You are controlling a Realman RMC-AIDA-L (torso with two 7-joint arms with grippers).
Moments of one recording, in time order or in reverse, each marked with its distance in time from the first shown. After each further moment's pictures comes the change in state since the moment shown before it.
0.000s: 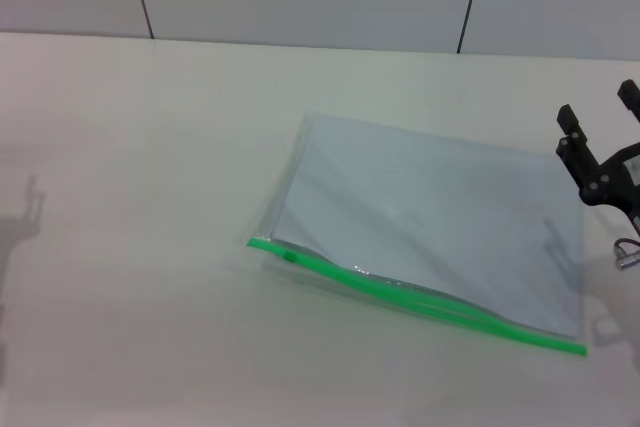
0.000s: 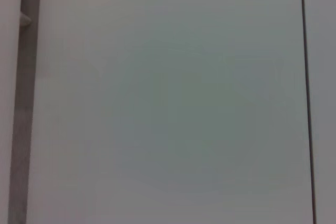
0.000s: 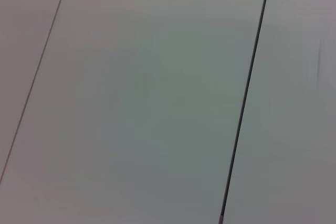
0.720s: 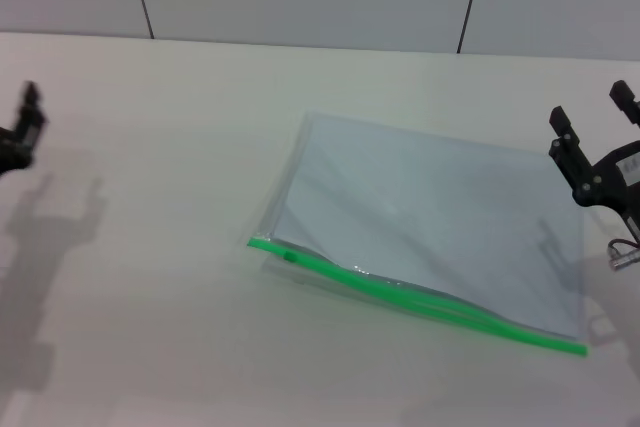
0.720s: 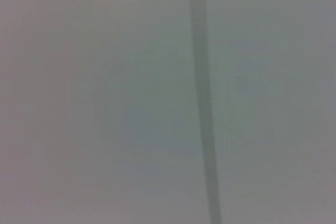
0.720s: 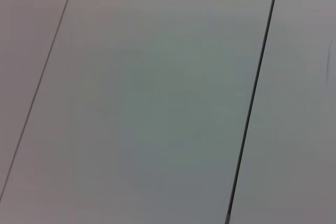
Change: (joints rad) left arm -0.004 0.005 0.001 -0.004 0.247 0.003 0.060; right arm 0.007 0.000 -0.013 0.000 0.003 0.008 -0.006
